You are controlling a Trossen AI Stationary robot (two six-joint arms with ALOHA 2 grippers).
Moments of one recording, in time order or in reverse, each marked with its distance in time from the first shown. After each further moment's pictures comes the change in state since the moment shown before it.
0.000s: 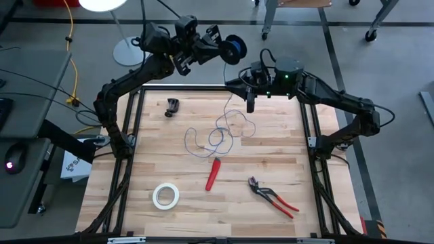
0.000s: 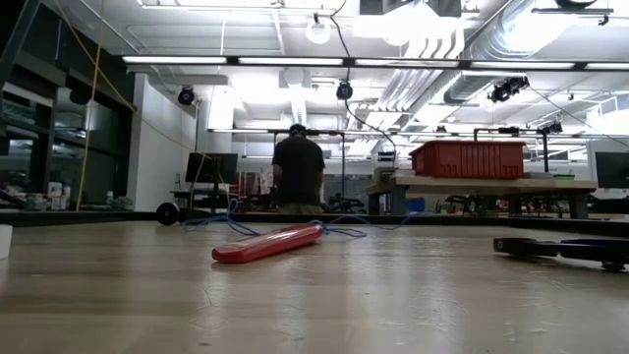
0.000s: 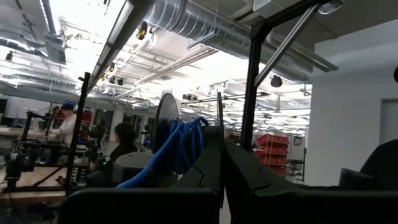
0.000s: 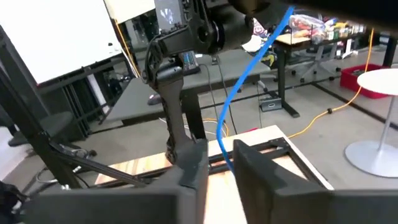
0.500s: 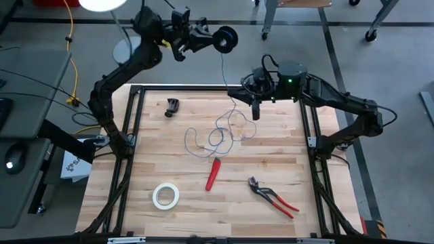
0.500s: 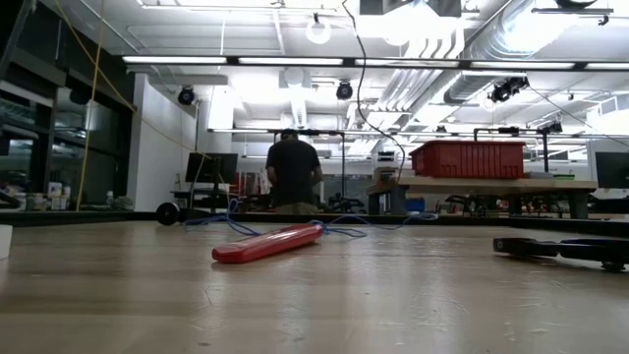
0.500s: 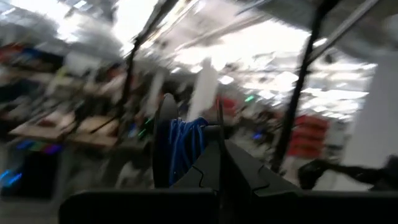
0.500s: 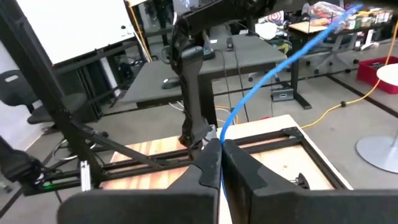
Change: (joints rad) left arm 0.166 -0.046 0.000 -0.326 0.088 0.112; right arm 0.042 -0.039 0.000 -0.089 -0.018 -0.026
